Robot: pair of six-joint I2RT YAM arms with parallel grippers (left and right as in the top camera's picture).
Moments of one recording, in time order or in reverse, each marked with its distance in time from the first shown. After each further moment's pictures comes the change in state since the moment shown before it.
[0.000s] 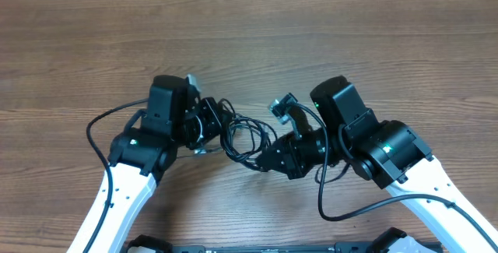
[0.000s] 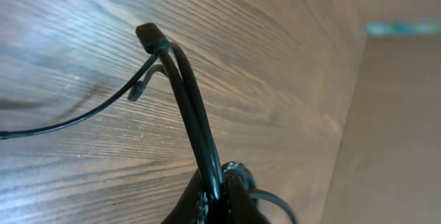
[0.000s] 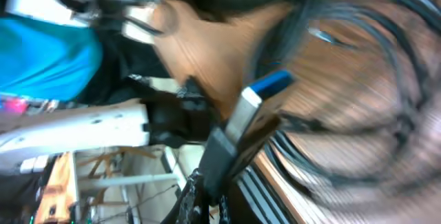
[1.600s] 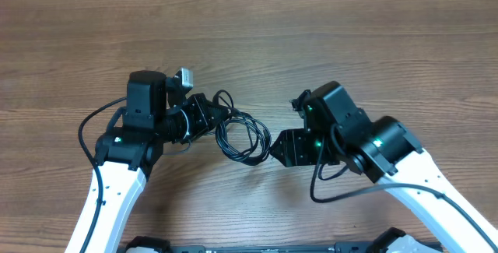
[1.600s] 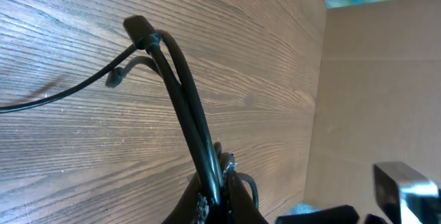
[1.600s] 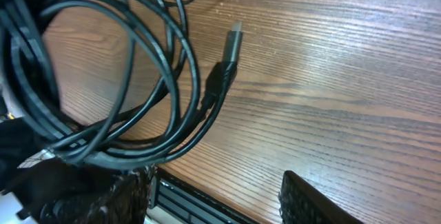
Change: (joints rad) left arm 0.123 0.000 0.000 0.024 0.228 0.161; right arm 0.005 0.047 0.000 -0.120 0.412 0.238
